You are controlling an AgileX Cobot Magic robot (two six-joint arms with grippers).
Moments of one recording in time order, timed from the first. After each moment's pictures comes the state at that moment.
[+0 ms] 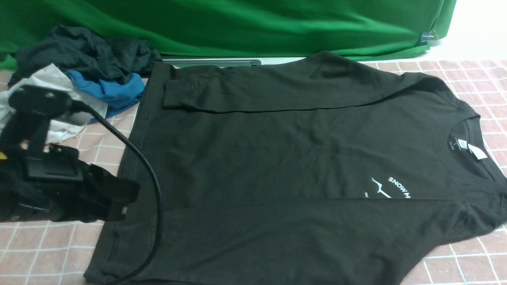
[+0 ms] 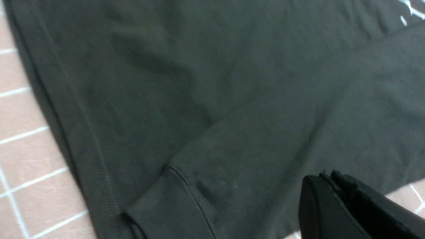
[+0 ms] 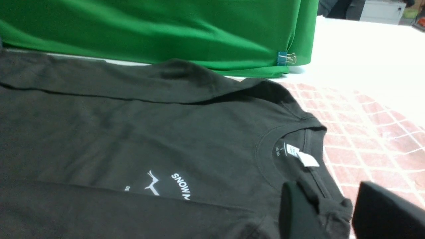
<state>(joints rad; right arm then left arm) 0.03 0.00 0.01 0.05 0.25 -0.14 -0.03 1.01 -0.70 -0.60 0.81 0.68</state>
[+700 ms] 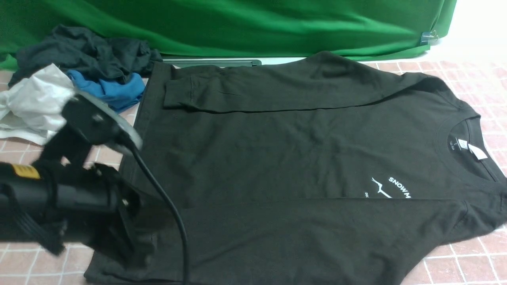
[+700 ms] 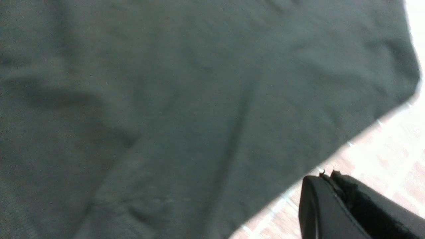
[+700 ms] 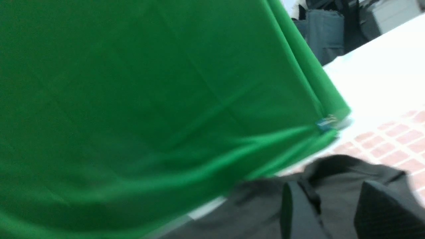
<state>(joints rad) 0.03 0.00 0.01 0.18 -0.07 0.41 -0.24 0.99 -0.71 -0.61 0.85 0.78</state>
